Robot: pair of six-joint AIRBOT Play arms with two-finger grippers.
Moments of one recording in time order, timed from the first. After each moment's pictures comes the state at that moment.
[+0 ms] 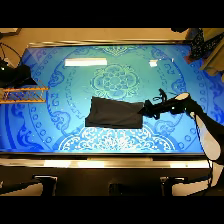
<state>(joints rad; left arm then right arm) 0.09 -1.40 1.86 1.25 -1.66 -1.68 -0.08 -1.67 1.17 -0.65 1.18 1.35</state>
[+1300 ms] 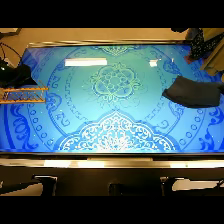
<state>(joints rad) 0.09 -1.40 1.86 1.25 -1.66 -1.68 -0.67 -1.63 1.73 -1.16 1.18 2.00</state>
